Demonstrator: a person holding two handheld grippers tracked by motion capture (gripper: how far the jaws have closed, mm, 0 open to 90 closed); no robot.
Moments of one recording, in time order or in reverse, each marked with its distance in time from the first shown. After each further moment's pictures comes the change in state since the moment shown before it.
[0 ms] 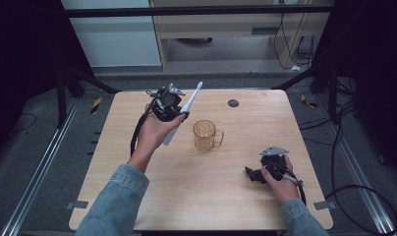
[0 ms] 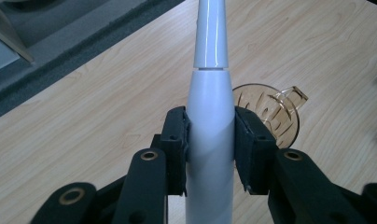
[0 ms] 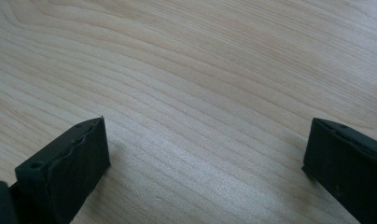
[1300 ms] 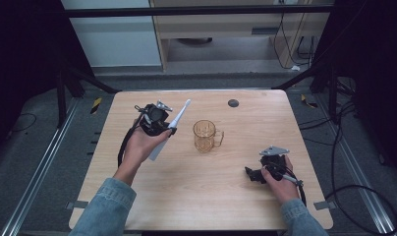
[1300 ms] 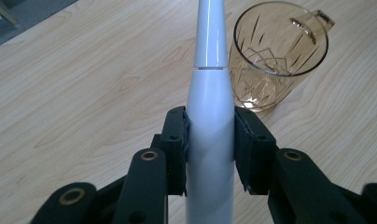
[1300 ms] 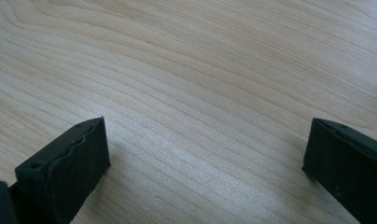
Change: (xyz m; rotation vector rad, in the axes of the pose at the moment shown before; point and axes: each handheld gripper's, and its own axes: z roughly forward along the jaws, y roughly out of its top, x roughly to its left) left arm 0.014 -0.054 -0.002 0.095 -0.028 -0.032; right arm 0.000 0.000 0.000 -0.003 -0.004 -0.007
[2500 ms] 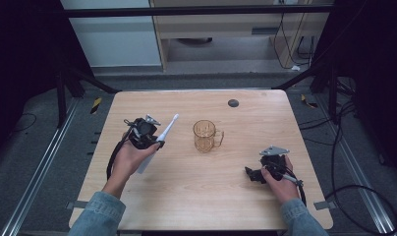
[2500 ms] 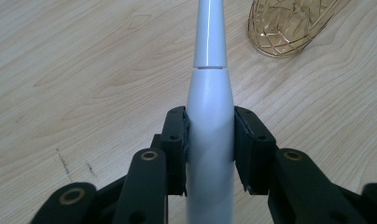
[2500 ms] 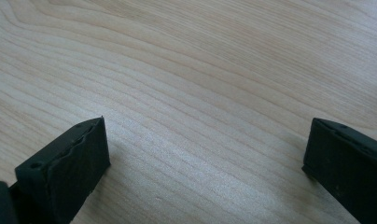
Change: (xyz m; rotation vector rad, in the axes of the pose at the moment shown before) left arm 0.013 -0.052 0.004 0.082 0.022 -0.030; right arm 0.000 0.000 0.000 0.001 0.002 0.005
